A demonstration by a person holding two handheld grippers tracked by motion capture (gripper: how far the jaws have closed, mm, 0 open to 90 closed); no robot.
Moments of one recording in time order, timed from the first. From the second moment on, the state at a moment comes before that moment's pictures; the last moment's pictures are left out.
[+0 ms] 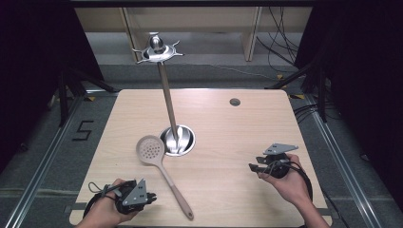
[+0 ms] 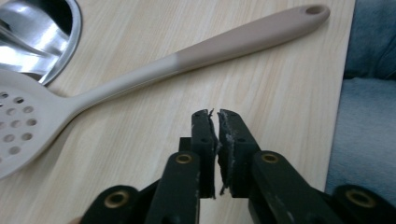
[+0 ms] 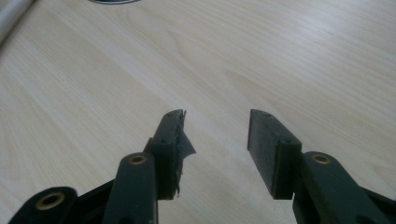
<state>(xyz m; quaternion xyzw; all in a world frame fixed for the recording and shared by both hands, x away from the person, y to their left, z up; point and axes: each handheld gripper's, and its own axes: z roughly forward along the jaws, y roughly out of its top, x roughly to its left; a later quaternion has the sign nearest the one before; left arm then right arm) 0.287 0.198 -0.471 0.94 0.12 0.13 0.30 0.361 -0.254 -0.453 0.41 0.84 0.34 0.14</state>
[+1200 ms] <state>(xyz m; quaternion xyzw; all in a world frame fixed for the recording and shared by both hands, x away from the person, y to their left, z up) 0.310 0.104 -0.481 0.99 -0.01 0.04 0.16 0.361 -0.255 -0.448 0.40 0.84 0.33 0.15</state>
